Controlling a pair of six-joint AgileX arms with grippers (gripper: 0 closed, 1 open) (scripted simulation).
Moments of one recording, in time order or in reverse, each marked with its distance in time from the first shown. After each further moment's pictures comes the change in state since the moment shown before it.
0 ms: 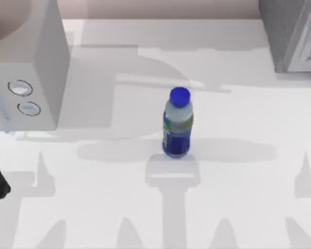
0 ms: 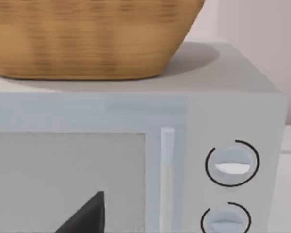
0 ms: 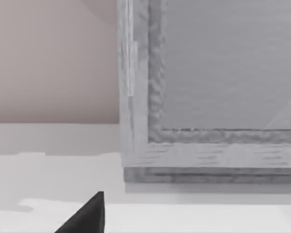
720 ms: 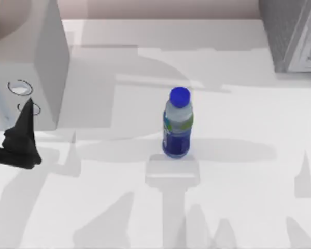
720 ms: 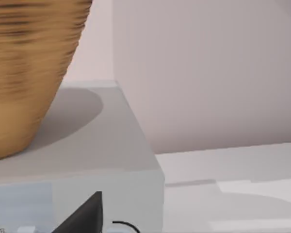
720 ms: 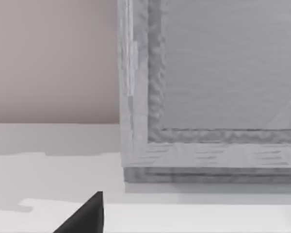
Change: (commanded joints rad) left arm -0.182 0.559 0.131 0.451 0.060 -0.008; right arm 0.000 0.000 0.000 0.000 0.000 0.000
